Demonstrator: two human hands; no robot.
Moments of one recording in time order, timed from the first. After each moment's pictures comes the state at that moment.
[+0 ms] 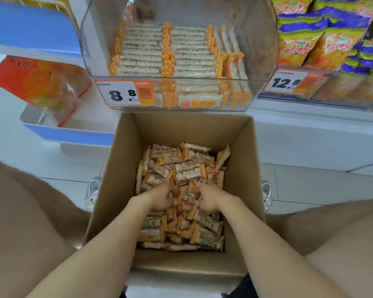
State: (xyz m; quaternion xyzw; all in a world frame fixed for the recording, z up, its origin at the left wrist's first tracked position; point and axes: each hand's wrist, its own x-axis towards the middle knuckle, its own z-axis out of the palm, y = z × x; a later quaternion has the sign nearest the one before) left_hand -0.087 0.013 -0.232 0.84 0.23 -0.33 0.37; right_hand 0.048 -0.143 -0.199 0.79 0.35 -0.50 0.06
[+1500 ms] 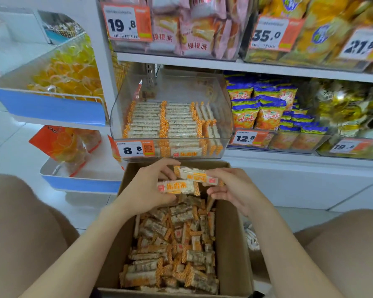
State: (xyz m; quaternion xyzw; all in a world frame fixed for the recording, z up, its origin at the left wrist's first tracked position) left_hand -0.092 0.021 -0.014 0.89 0.14 0.10 0.41; right_hand 0.070 -0.182 0.007 0.69 0.11 -0.40 -0.60
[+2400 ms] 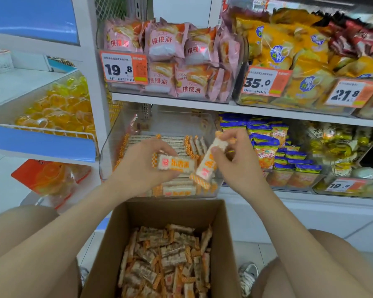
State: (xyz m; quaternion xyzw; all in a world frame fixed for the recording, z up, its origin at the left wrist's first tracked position) left_hand -0.021 0.063 0.096 0.91 0.14 0.25 0.29; right_hand 0.132 -0.135 0.107 0.77 0.37 0.02 -0.51
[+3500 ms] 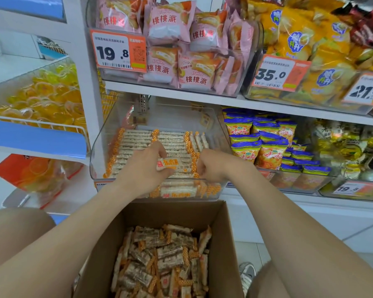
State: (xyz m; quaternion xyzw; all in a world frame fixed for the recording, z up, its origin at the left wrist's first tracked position) left_hand 0.015 0.082 0.056 0.93 0.24 0.14 0.24; right_hand 0.188 -0.054 0.079 0.88 0.44 -0.19 0.02
